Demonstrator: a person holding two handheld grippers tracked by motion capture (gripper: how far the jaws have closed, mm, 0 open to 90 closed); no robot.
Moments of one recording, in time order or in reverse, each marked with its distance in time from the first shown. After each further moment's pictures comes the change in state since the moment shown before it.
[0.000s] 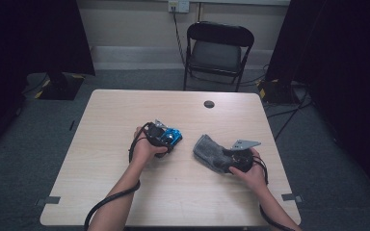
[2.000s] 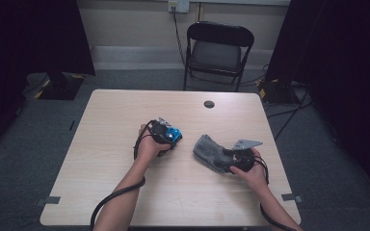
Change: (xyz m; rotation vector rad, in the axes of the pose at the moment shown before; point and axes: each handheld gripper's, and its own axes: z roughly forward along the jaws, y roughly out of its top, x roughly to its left) left arm -0.001 0.010 0.012 -0.004 0.012 0.003; right arm -0.002 -0.001 -0.002 -0.017 0.016 0.021
